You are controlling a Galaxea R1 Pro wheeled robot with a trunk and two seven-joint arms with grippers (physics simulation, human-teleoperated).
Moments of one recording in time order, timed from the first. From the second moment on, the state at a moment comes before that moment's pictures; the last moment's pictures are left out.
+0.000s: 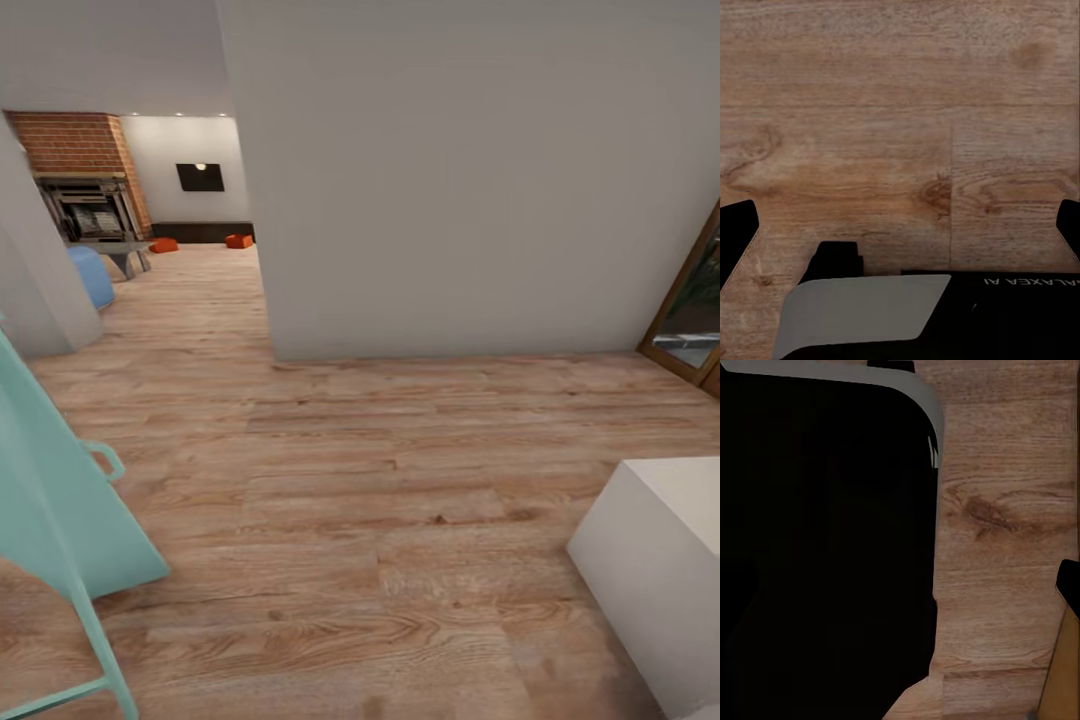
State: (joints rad) left arm -0.29 -0.07 -0.17 -0.18 0.20 -0.05 0.07; right arm -0.04 -0.04 0.00 -0.11 0.00 0.00 0.01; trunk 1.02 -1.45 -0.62
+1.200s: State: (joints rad) left arm -0.29 -0.06 -0.16 -0.10 0.21 -0.05 0.07; right arm -0.04 -0.04 0.00 -0.12 0.00 0.00 0.01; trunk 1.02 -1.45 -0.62
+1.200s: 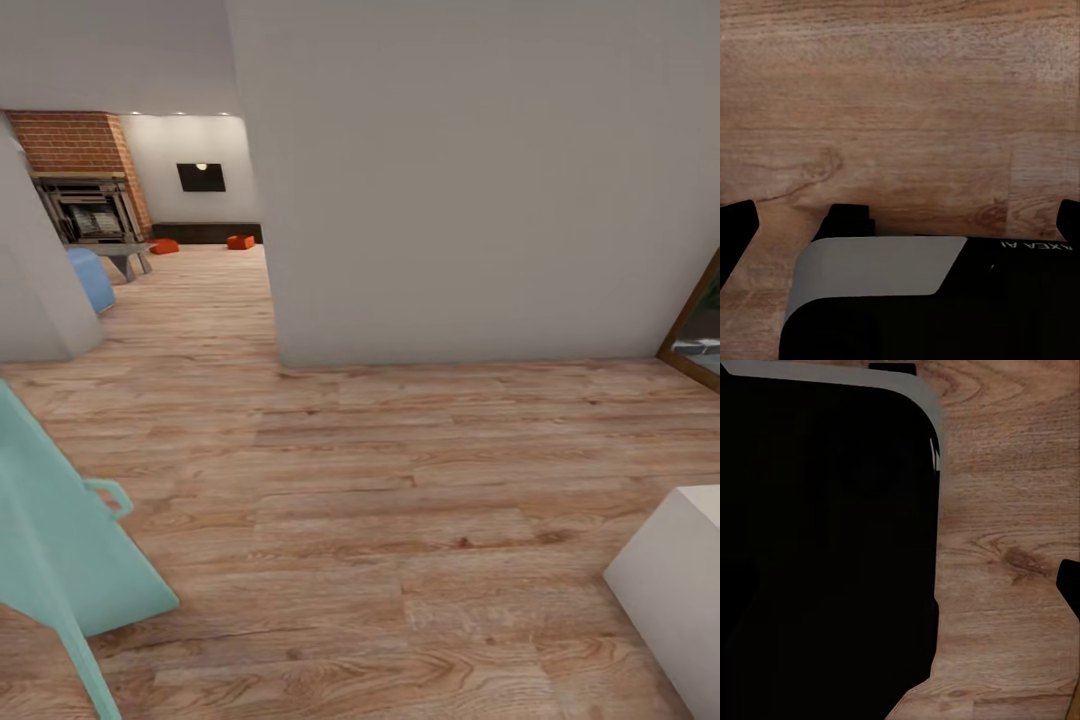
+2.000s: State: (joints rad) left arm -0.29 -0.06 -0.16 -0.10 0.21 -0.06 0.07; right arm -0.04 -0.04 0.01 -0.12 0.00 0.00 0.01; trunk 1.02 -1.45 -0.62
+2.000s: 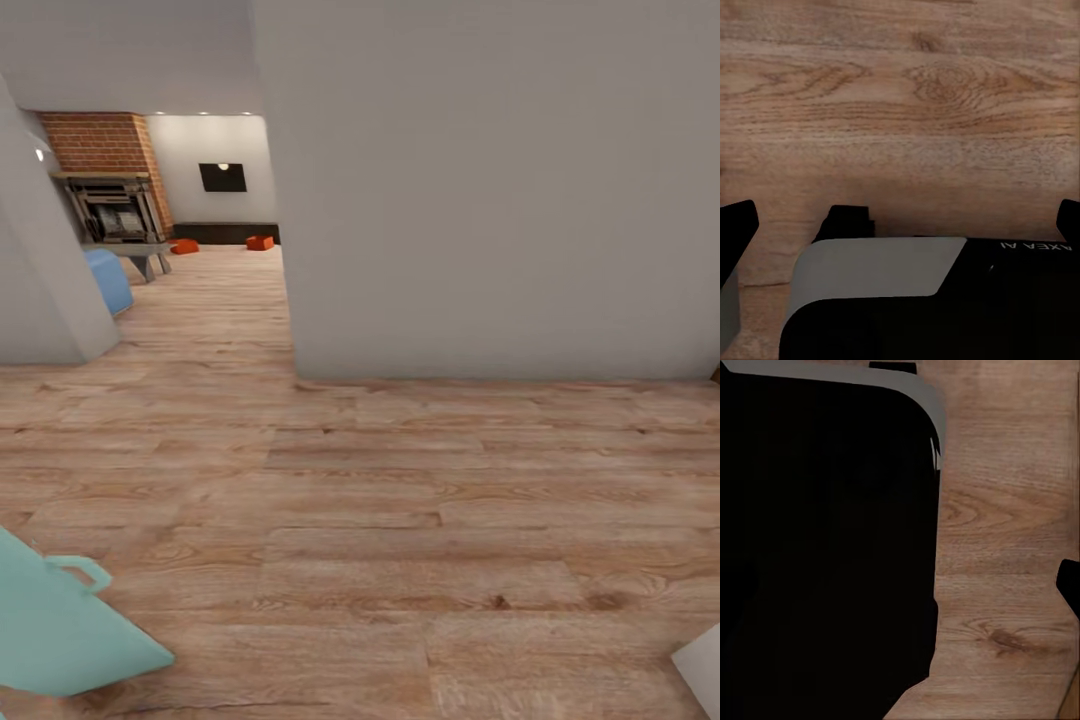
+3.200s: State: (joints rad) left arm -0.29 -0.06 -0.16 -0.10 0.21 -0.06 0.07; right arm -0.04 -0.04 0.01 -0.12 0.01 0.00 0.01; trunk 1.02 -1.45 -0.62
